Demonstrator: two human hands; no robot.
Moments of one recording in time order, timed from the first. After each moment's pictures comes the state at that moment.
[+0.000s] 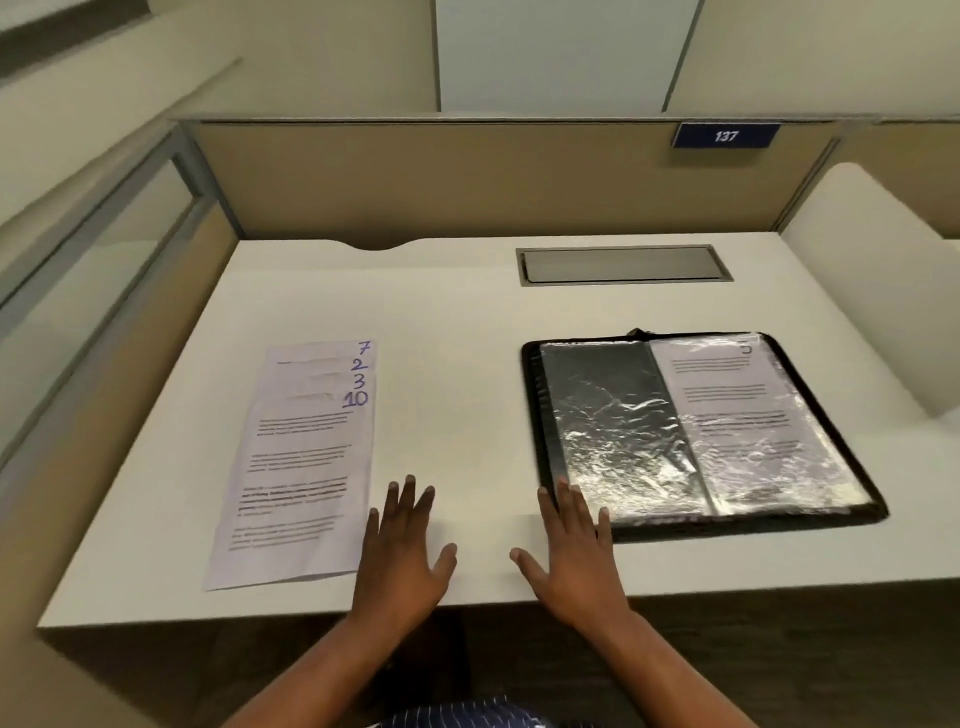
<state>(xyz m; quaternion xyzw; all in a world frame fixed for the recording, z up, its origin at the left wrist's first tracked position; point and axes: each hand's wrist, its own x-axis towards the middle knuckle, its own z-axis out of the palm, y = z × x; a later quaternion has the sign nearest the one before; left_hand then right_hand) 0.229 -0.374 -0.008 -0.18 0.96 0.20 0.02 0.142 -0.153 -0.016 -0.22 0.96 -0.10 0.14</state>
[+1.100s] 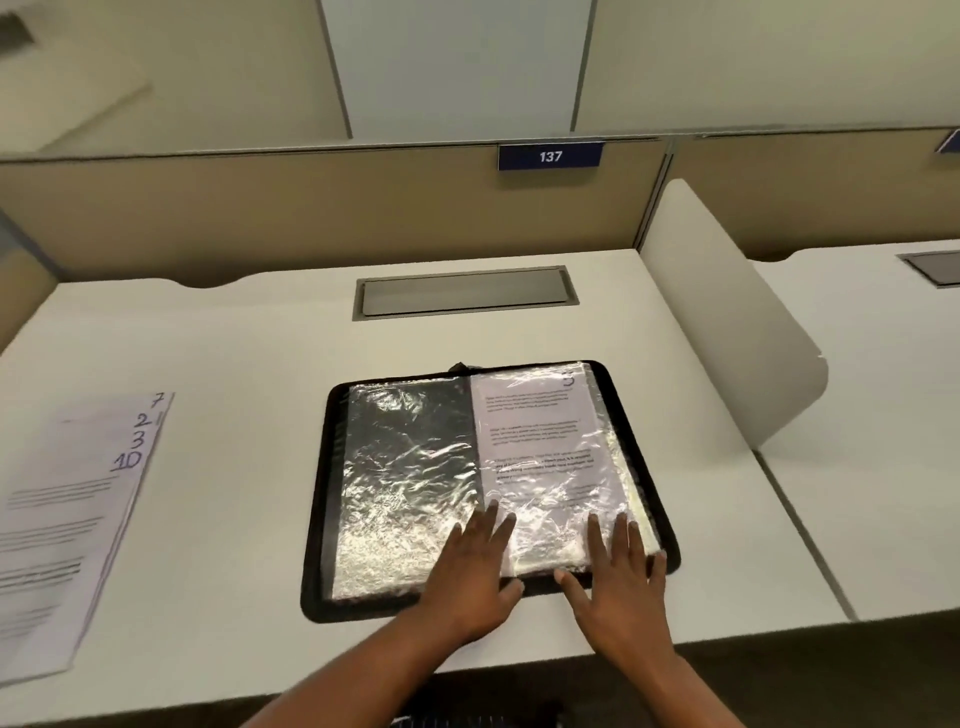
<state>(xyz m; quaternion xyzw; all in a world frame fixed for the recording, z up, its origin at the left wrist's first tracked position) 0.008 -0.025 -0.020 0.03 0.97 0.21 0.15 -0.024 0.194 -0.044 -0.09 0.98 -0.07 0.14</state>
